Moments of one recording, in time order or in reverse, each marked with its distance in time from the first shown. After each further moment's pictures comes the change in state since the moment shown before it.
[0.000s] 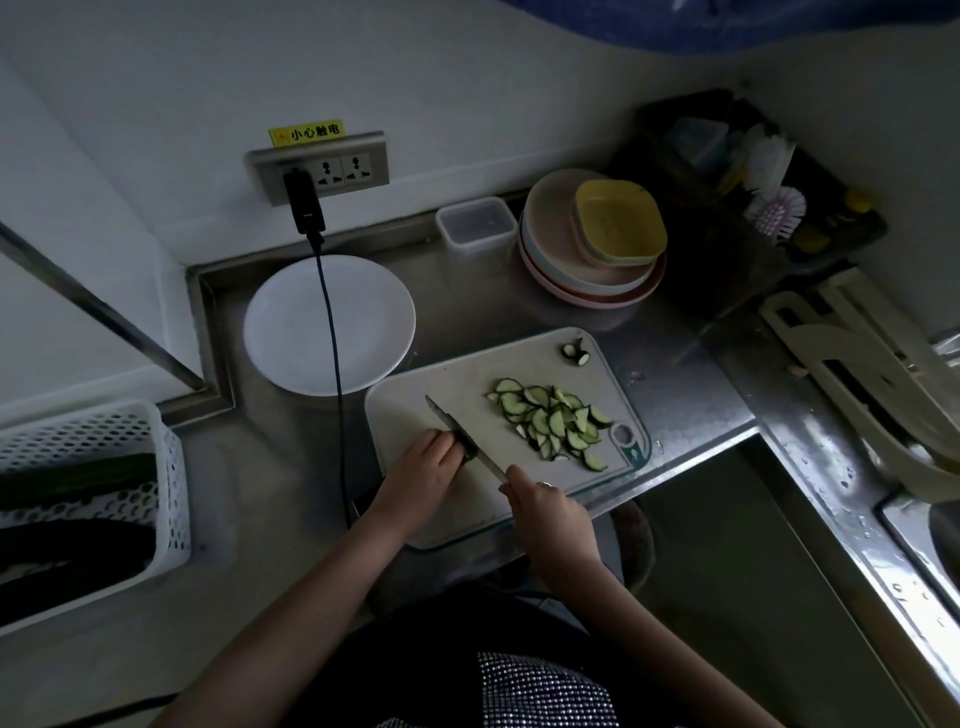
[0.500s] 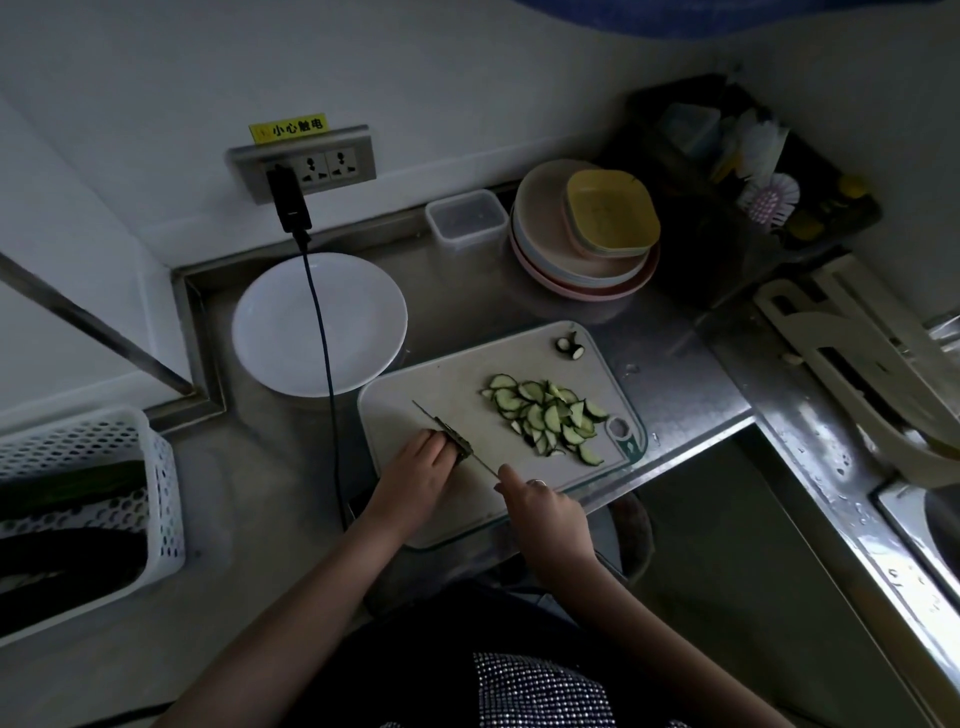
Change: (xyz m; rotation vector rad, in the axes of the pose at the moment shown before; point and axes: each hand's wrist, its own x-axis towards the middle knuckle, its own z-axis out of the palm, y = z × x) left_hand -0.003 -0.002 0.004 -0.016 -0.055 -0.022; right_hand 0.002 0.001 0.005 -0.102 -0.030 -0.059
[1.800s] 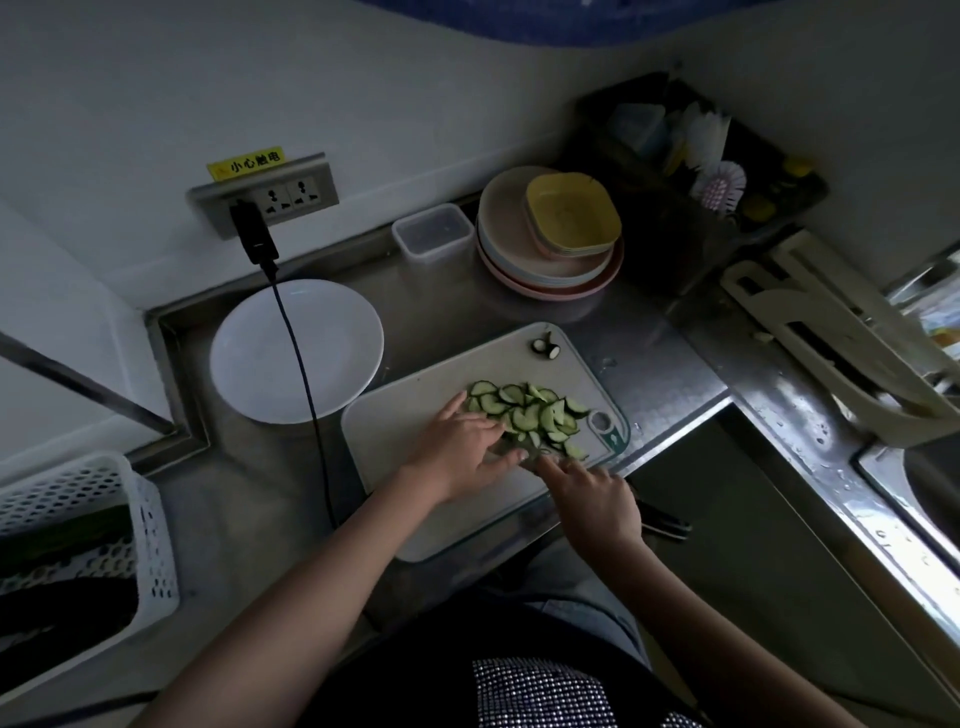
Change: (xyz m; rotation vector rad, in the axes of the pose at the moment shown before) left_hand 0.079 0.040 -0.041 0.062 -0.423 0.101; right_hand -0.014 0.045 -0.024 -0.238 0.081 0.074
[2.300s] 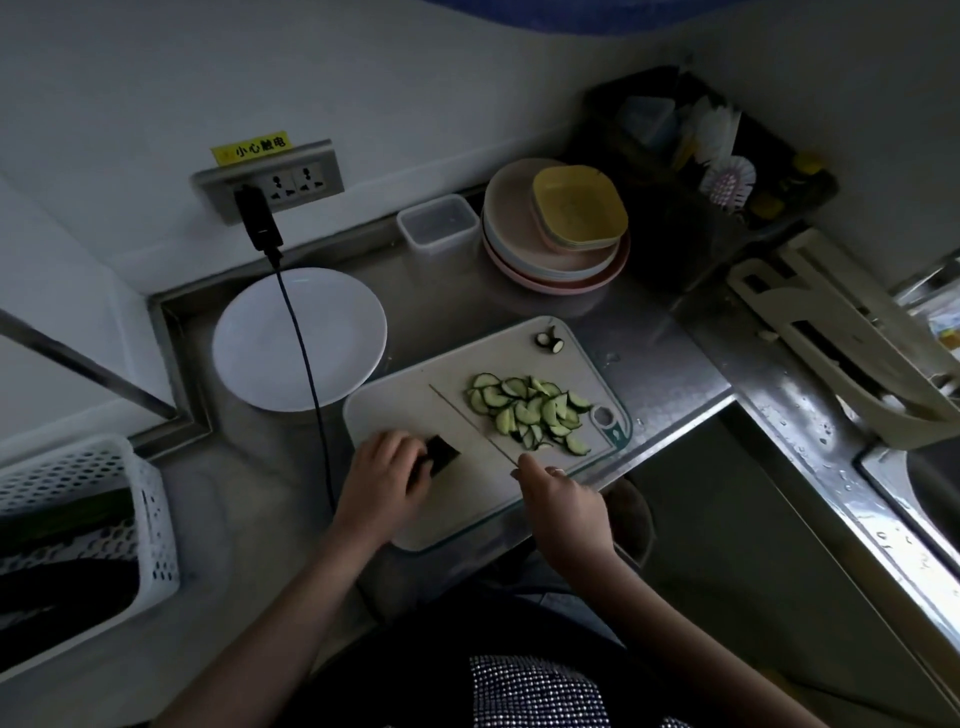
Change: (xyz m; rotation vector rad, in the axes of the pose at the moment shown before) left_hand -0.079 -0.032 0.048 -0.144 0.601 -0.219; right_hand -0.003 -0.029 0.012 0.301 0.130 0.045
